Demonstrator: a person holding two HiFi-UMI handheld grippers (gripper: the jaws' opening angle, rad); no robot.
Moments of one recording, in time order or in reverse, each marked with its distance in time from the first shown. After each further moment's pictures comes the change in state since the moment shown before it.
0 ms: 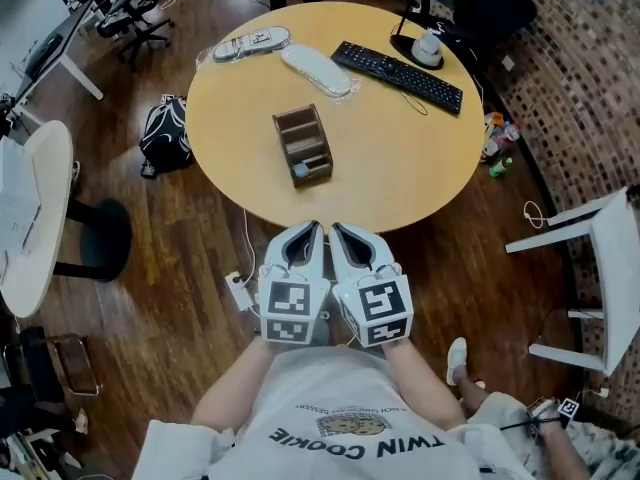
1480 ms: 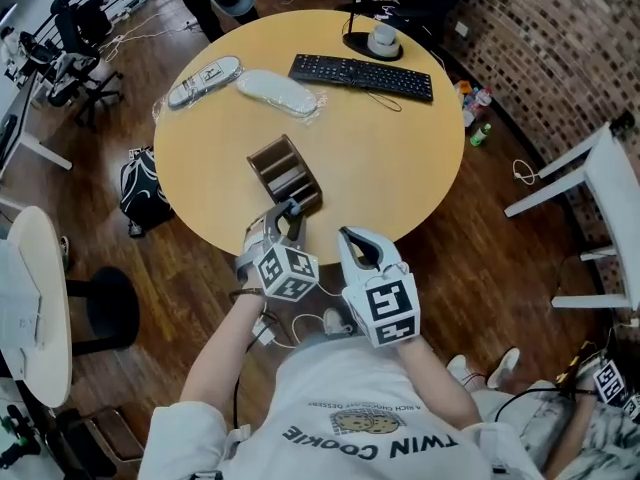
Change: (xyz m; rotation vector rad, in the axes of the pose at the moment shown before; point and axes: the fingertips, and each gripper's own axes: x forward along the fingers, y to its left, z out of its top) left arm 0.153 0.080 -0.061 0.727 0.185 -0.135; right arm 0.050 -0.048 0.001 0.031 0.031 -0.208
